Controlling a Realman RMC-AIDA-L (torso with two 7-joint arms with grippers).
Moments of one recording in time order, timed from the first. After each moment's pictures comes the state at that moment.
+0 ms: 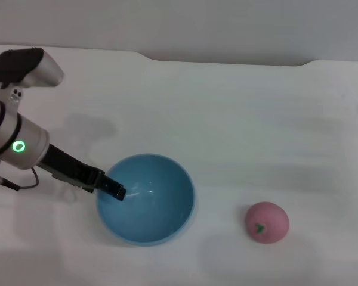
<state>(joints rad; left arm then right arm) -0.54 -2.05 1.10 0.99 2.51 1.53 -2.57 0.55 2.08 0.01 0.07 -1.30 -1.16 0.07</state>
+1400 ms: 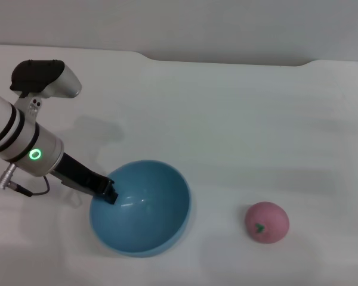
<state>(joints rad) -0.56 -2.06 1.20 0.93 2.50 1.46 -2.59 0.54 2.08 0.12 0.08 -1.29 -1.21 0.17</state>
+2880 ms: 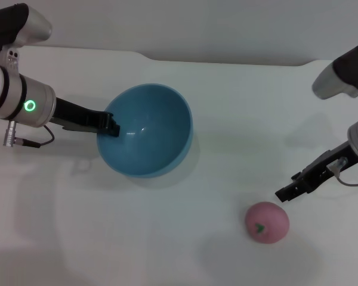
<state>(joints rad) -0.56 -2.05 1.07 0.99 2.41 1.30 -2.64 0.84 2.08 -1.05 -0.66 -2.63 -1.37 2.23</state>
